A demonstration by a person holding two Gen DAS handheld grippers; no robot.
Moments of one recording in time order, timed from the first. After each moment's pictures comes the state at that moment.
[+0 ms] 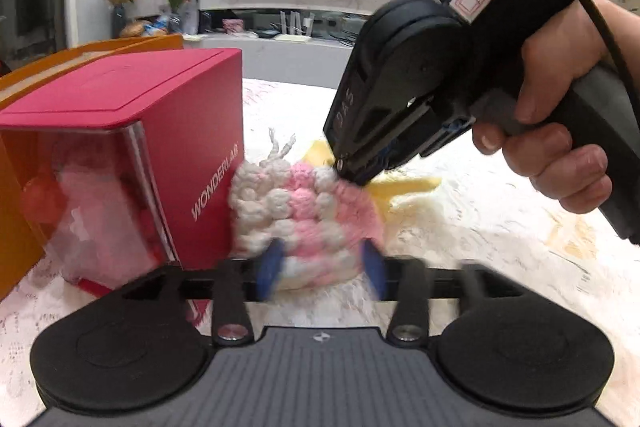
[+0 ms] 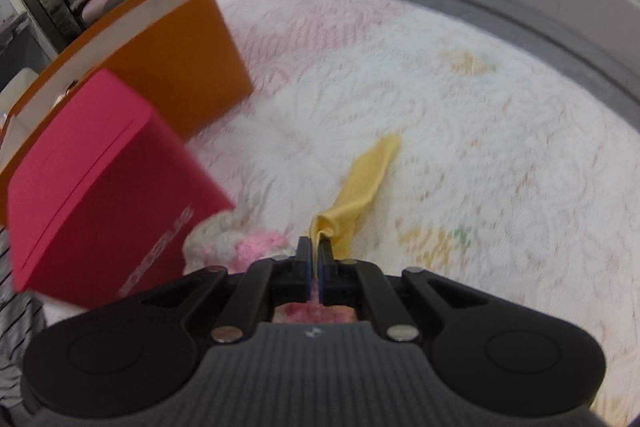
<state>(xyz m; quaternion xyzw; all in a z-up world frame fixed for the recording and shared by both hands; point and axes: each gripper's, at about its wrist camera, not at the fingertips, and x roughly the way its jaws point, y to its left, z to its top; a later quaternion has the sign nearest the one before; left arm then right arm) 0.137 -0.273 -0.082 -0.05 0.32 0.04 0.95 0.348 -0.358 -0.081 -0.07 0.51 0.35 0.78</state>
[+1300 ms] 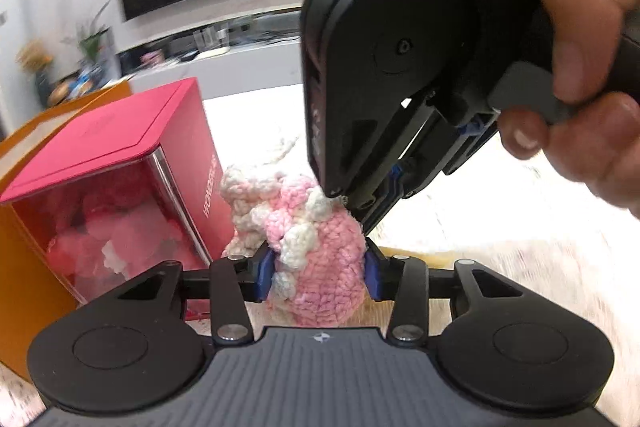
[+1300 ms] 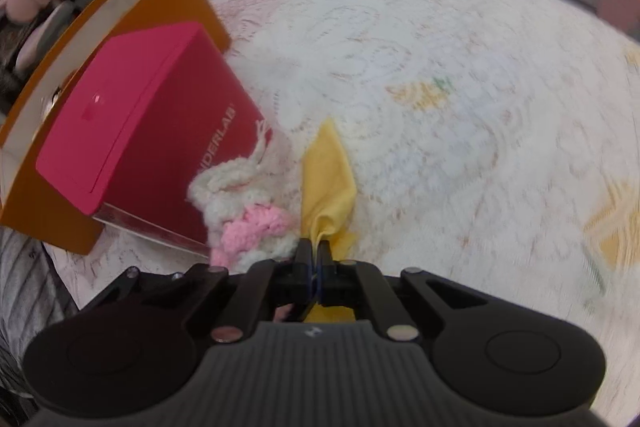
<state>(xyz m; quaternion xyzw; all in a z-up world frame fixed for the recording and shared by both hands) 0.118 -0.269 -0.076 0.09 0.32 -0.08 0.94 0.251 -0.366 -0.065 0.02 0.57 0.21 0.79</state>
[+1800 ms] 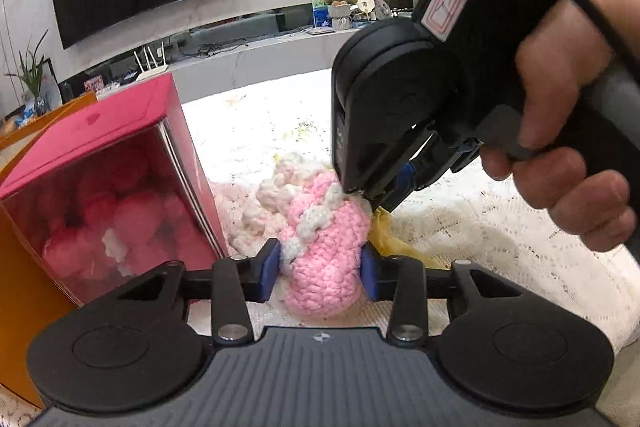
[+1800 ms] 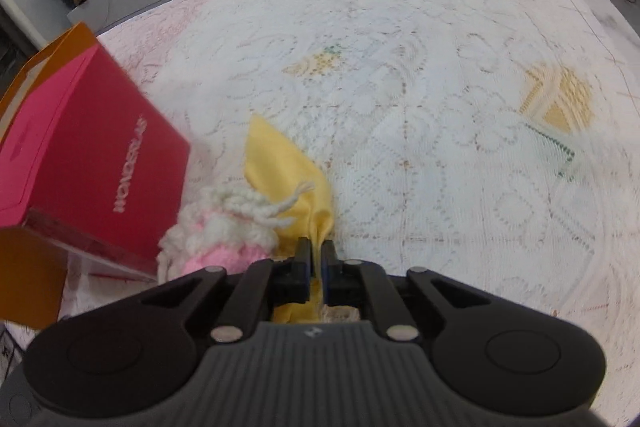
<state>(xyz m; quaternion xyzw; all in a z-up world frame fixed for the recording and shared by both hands) 0.126 -0.234 -0.095 0.12 0.31 -0.17 0.93 0.211 -0.378 -0.089 0.10 0.53 0.06 0.84</state>
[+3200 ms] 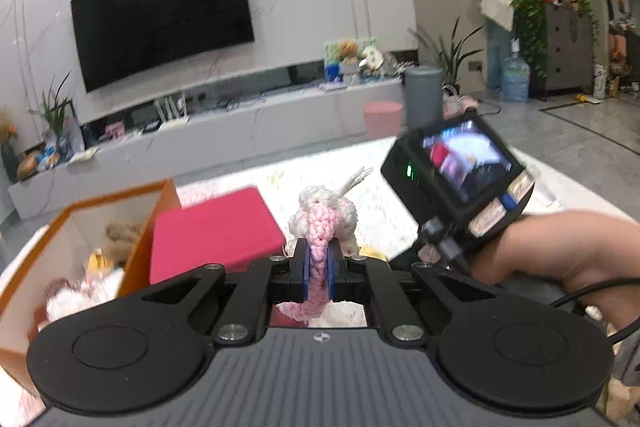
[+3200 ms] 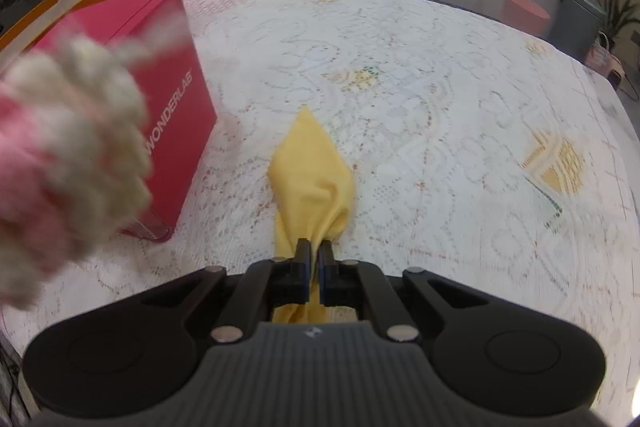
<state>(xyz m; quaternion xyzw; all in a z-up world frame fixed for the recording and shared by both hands) 0.057 -0.193 0.010 0.12 0.23 -0.18 0.95 0.187 -0.345 -0.084 -0.02 0.49 0.07 0.87</state>
